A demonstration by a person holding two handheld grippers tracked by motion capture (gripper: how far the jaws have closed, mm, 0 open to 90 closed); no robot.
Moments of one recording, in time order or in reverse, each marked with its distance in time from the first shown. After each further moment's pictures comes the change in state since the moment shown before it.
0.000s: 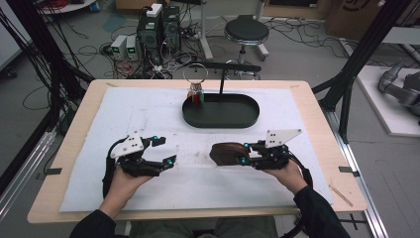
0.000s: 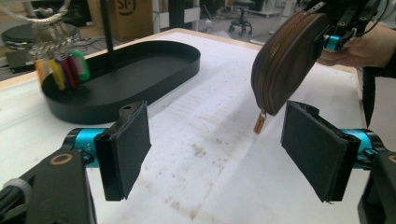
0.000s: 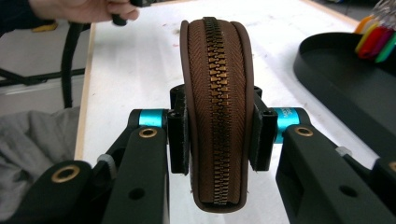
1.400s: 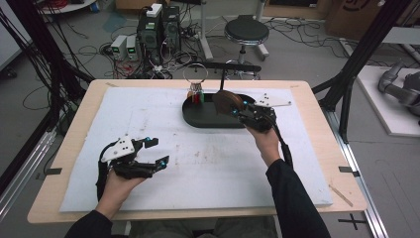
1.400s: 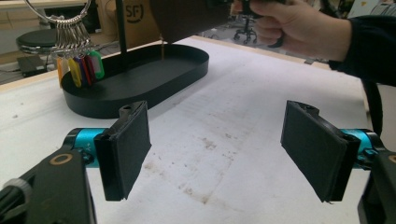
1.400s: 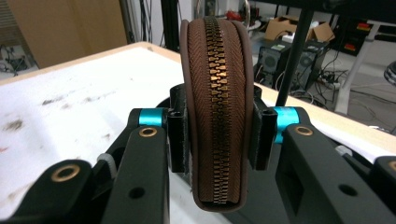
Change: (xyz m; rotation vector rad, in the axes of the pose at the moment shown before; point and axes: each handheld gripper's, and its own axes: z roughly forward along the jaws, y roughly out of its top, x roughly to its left) left arm 0.007 -0.009 -0.011 -0.032 0.014 0.002; right arm -0.073 0.043 0.040 -0.161 -0.459 0.172
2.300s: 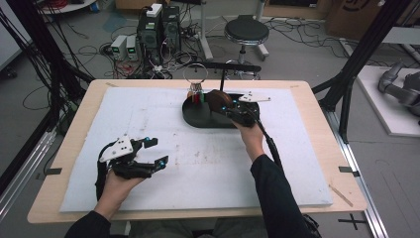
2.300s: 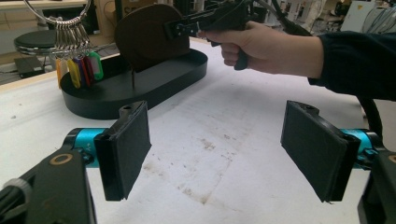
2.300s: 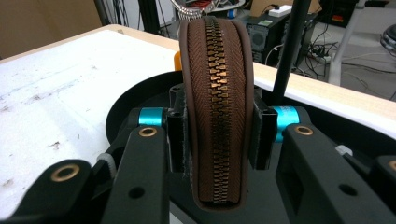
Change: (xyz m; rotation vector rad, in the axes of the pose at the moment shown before) left arm 0.001 -0.001 -0.001 -0.003 -0.008 -0.003; right arm -0.011 -0.020 0.065 0.068 -0.068 0.067
